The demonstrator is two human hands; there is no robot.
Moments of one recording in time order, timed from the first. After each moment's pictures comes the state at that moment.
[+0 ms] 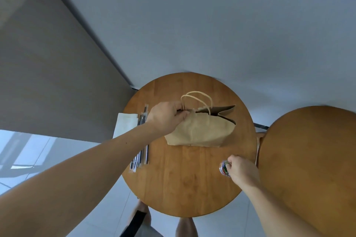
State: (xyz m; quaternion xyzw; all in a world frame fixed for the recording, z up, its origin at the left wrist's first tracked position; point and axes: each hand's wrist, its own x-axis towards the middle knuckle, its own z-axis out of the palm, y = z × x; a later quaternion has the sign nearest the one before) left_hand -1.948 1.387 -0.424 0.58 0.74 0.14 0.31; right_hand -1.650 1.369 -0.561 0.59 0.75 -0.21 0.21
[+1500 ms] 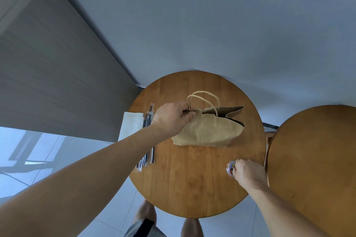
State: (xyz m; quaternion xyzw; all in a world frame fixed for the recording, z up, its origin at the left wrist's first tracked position) left_hand -1.943 1.382 -0.420 0.56 0.75 0.15 0.32; right_hand -1.656 1.365 -0.567 0.54 0.77 -0.16 0.30
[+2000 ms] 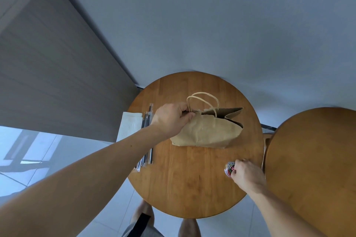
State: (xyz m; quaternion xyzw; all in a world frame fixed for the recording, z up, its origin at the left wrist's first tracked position) left_hand -1.944 1.383 -0.421 0.56 0.74 0.16 0.33; right_hand -1.649 1.363 -0.567 0.55 0.78 -0.18 0.24
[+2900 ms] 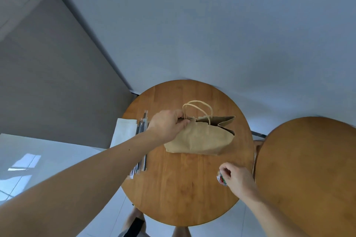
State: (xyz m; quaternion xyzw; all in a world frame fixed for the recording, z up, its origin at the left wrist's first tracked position) left_hand -1.946 1.387 -0.417 0.57 0.74 0.13 0.33; right_hand -1.650 1.361 -0.536 0.55 0.76 -0.34 0.06
